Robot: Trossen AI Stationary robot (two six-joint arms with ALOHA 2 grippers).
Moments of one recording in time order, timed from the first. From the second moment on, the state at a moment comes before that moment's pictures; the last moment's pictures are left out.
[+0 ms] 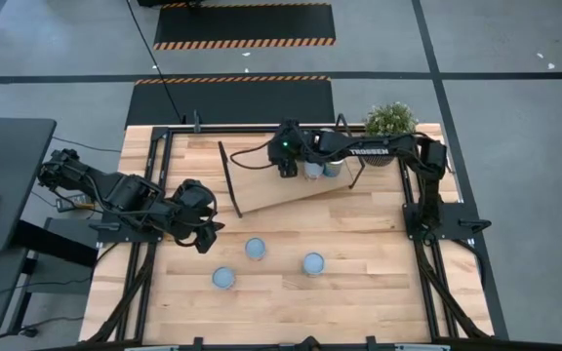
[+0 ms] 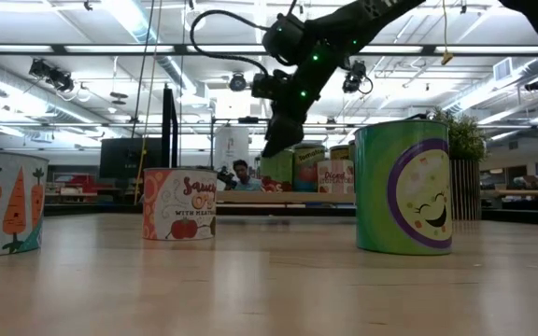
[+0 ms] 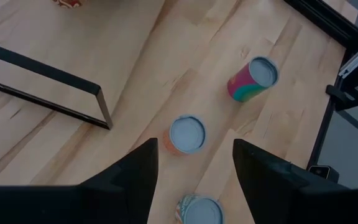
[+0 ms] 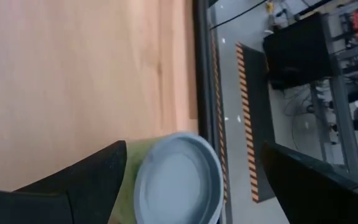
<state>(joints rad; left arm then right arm) -0.44 1.19 1.34 -1.09 -0.43 -0.98 -0.31 1.91 1.48 -0.33 0.38 -0.60</state>
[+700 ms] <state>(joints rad) -0.46 1.27 1.28 -1.04 -0.39 -0.98 -0.04 1.89 1.68 -0.70 0.15 -0.11</state>
